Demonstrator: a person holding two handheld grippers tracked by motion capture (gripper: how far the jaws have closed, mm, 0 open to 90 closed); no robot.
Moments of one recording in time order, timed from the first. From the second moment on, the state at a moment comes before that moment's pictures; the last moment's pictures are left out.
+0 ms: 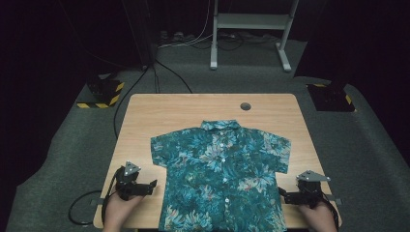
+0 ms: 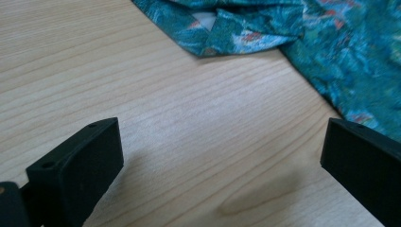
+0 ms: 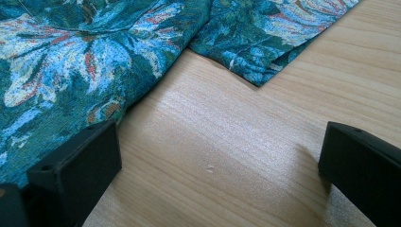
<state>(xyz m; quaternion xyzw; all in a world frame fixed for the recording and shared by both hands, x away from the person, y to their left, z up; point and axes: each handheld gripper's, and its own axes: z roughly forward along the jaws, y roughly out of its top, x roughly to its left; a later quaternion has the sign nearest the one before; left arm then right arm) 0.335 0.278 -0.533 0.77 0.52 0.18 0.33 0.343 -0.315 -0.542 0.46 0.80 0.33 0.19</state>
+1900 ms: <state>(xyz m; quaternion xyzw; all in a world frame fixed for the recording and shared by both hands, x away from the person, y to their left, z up) 0.392 0.273 -0.465 0.76 0.50 0.21 0.36 0.342 -0.315 -0.542 0.46 0.80 0.33 0.19</state>
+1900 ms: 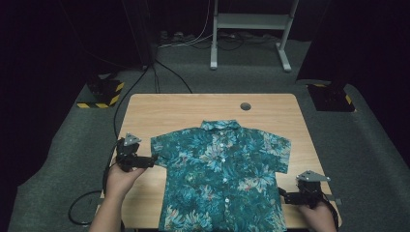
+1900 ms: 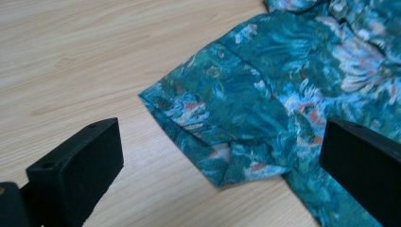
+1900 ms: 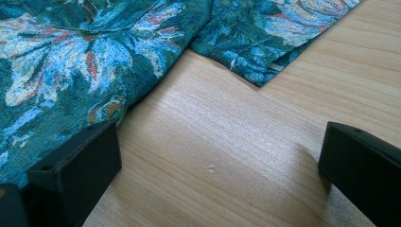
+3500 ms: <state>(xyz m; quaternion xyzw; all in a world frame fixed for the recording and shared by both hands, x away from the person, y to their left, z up) 0.469 0.285 -0.507 0.74 0.54 0.17 0.37 0.342 -0.315 -0.542 0.46 0.80 0.33 0.19</state>
